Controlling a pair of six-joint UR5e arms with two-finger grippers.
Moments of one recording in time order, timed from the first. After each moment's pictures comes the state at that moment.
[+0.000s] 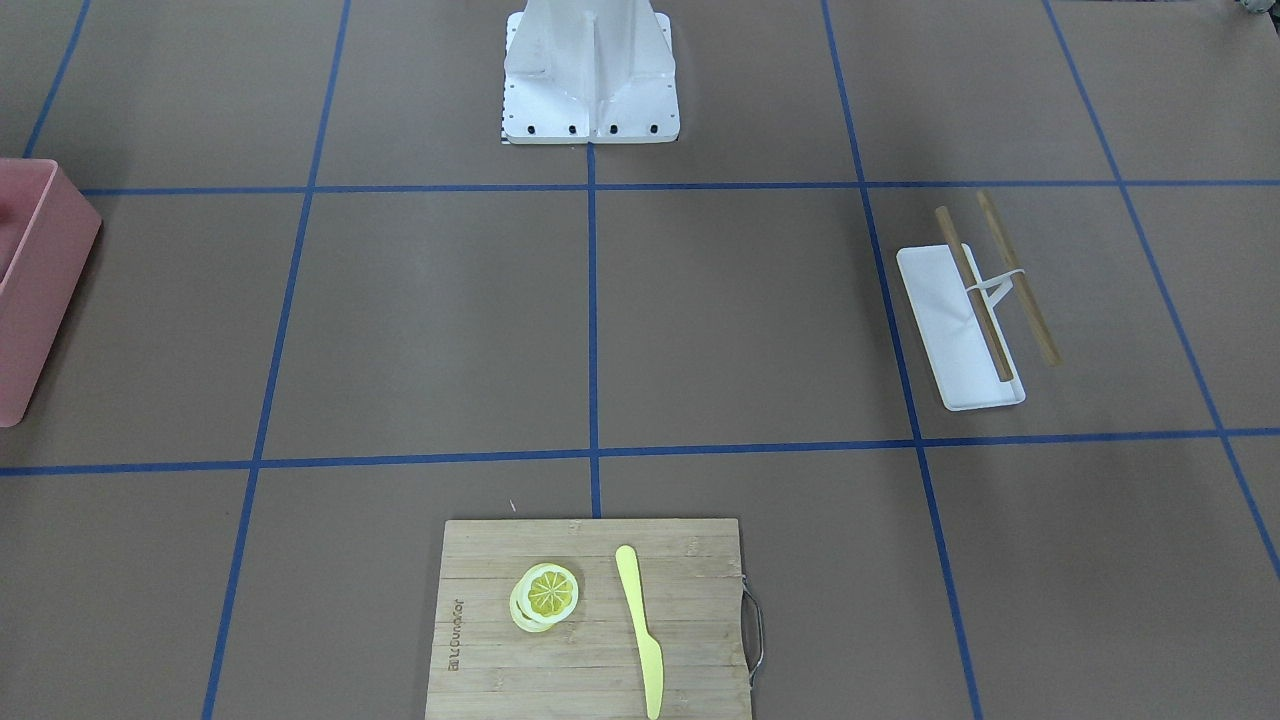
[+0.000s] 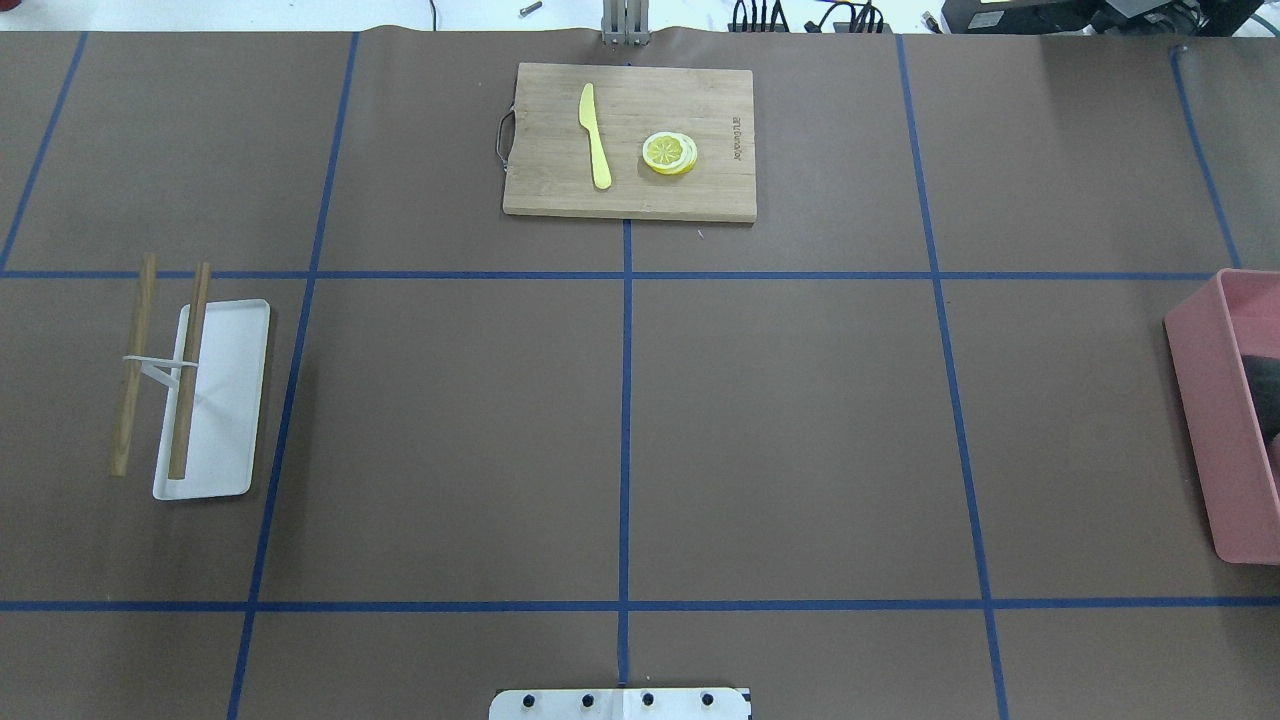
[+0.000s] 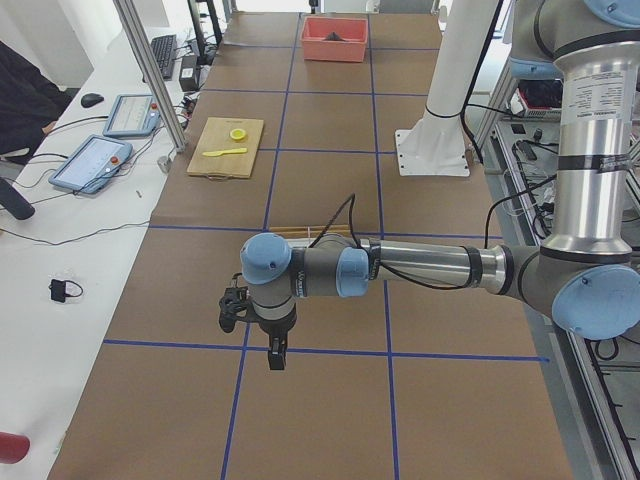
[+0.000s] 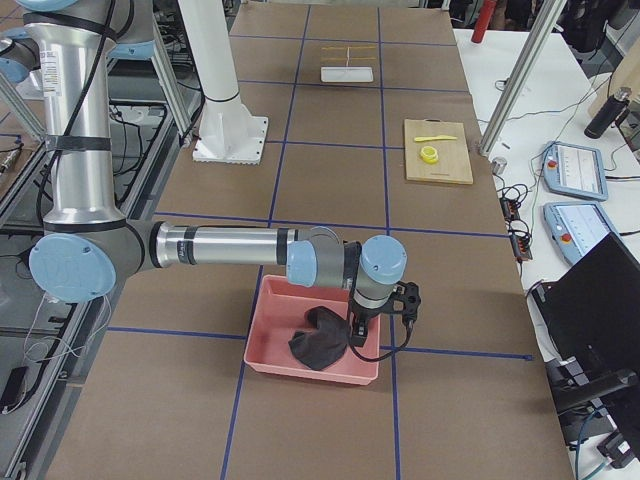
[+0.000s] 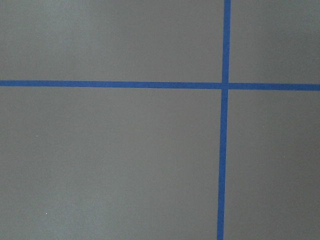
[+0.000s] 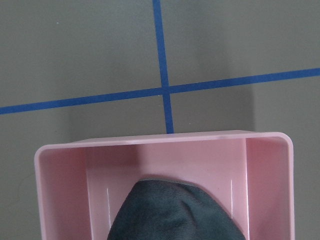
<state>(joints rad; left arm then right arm) -1.60 -1.53 -1.67 -1.50 -2.27 0.00 1.55 -1.57 1.59 -1.61 2.39 0.13</state>
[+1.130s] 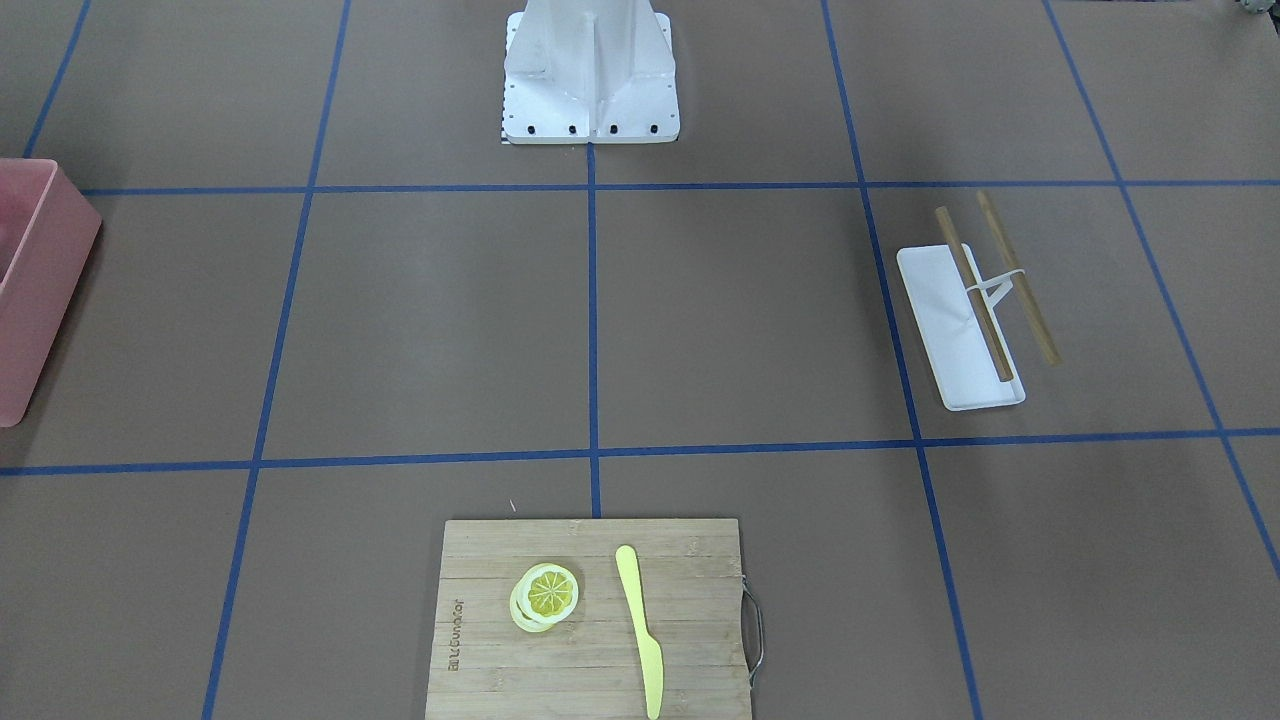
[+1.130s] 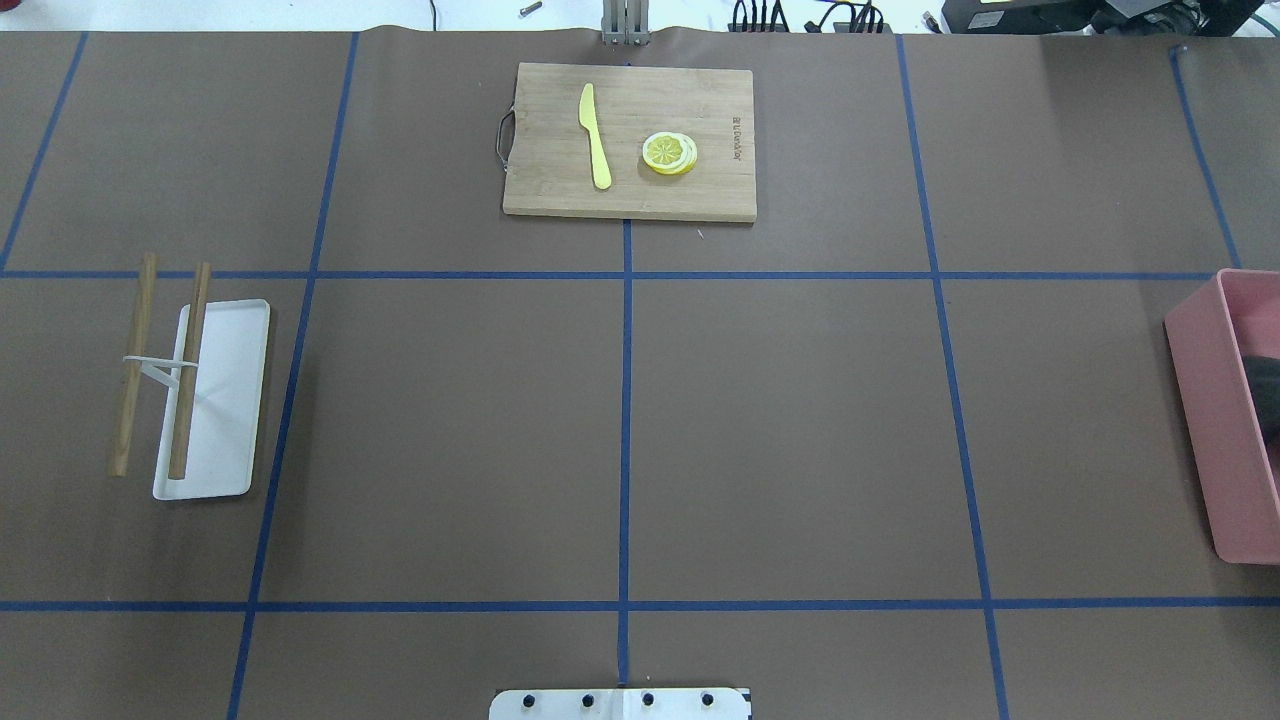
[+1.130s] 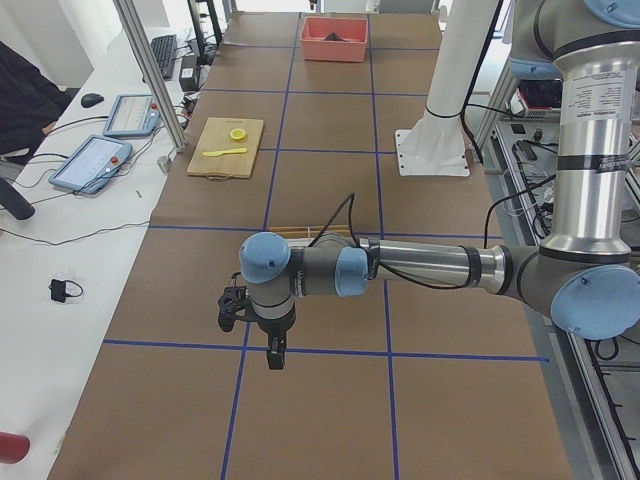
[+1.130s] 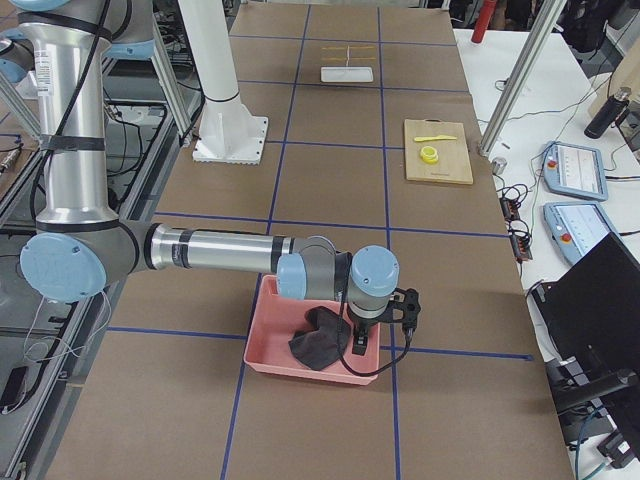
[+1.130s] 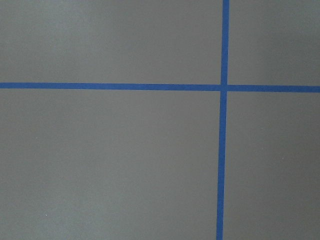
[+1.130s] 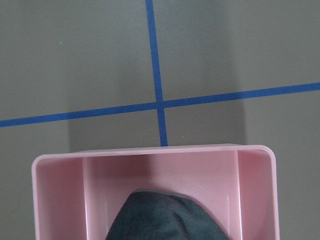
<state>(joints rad) -1.60 -1.54 -1.67 -1.50 -2.27 0.00 1.59 -1.58 1.57 -1.53 2.42 0.13</state>
